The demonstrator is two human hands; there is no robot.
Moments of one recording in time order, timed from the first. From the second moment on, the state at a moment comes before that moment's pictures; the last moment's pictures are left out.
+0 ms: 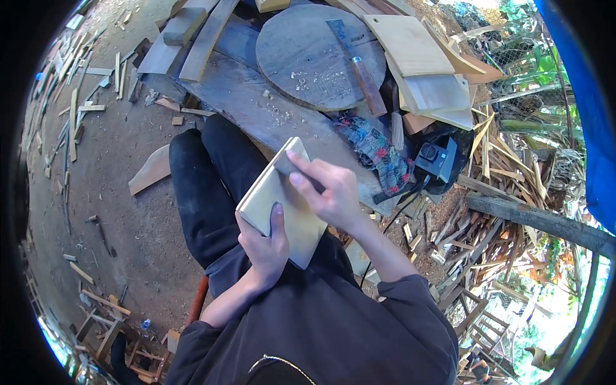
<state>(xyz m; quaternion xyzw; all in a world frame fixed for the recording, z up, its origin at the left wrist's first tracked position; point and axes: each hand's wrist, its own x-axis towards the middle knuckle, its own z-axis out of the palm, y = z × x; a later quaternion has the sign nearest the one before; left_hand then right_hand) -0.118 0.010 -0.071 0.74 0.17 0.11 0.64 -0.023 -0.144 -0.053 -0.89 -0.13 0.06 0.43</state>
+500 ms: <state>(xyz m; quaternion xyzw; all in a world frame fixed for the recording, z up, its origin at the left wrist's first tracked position) -0.116 0.008 -0.074 0.76 0.15 0.14 0.62 0.001 -0.153 -0.052 -0.82 -0.19 0.18 0.50</state>
